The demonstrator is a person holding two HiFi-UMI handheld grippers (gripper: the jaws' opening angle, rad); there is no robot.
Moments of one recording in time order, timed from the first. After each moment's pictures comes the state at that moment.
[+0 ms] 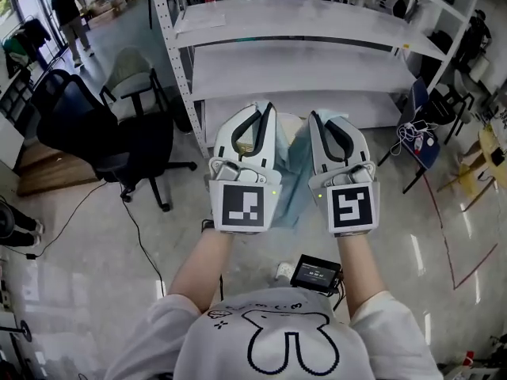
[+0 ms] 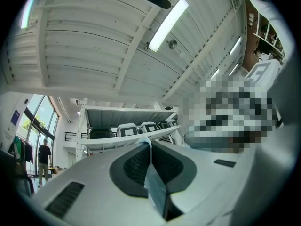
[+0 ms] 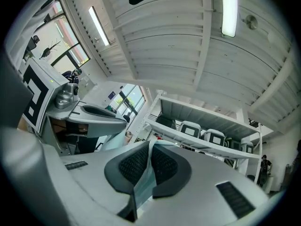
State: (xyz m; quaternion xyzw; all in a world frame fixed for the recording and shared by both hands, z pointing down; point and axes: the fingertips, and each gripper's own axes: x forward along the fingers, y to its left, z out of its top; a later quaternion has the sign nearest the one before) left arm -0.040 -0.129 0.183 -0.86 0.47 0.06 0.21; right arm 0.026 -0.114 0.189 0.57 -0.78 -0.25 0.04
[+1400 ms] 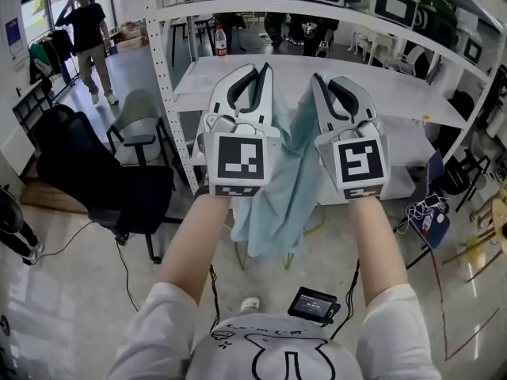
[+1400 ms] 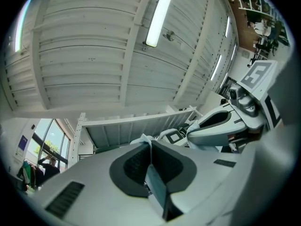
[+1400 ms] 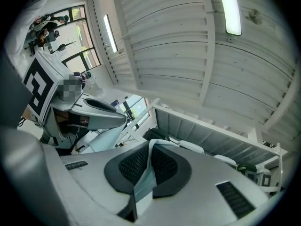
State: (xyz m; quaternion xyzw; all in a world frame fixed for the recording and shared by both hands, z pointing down) left arm 0.040 -0.375 0.025 -0.78 0.52 0.11 0.33; right arm 0.113 -0.373 0.035 0.51 -0.77 -0.38 0.00
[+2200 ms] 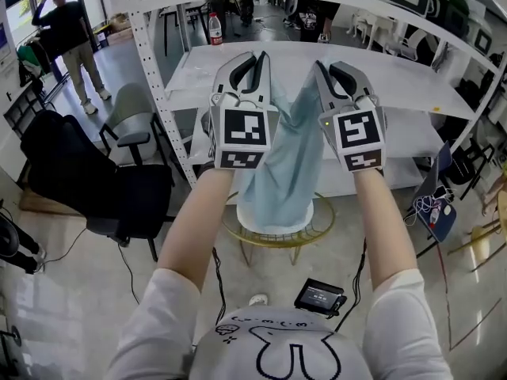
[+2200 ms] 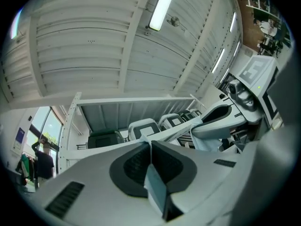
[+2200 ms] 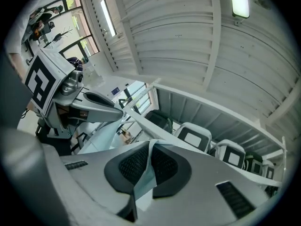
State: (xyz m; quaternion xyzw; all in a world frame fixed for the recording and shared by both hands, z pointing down) left arm 0.029 -0.517 0.061 -0.80 0.53 0.06 0.29; right arm 0.117 -0.510 0.071 0.53 -0.77 -0.34 0.06
